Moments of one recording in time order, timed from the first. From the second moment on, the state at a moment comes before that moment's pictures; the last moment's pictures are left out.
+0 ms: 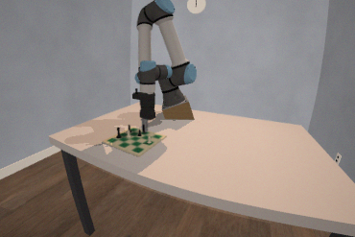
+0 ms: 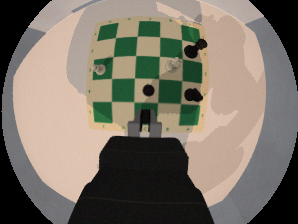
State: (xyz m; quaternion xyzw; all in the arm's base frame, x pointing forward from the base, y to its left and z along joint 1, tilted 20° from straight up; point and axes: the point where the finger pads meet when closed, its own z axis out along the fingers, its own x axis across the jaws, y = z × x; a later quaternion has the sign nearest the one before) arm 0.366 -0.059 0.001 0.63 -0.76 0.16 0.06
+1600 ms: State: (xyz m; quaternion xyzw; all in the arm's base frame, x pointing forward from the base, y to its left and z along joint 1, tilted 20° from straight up) arm 0.367 -0.061 -0.003 0.63 -0.76 0.16 0.06
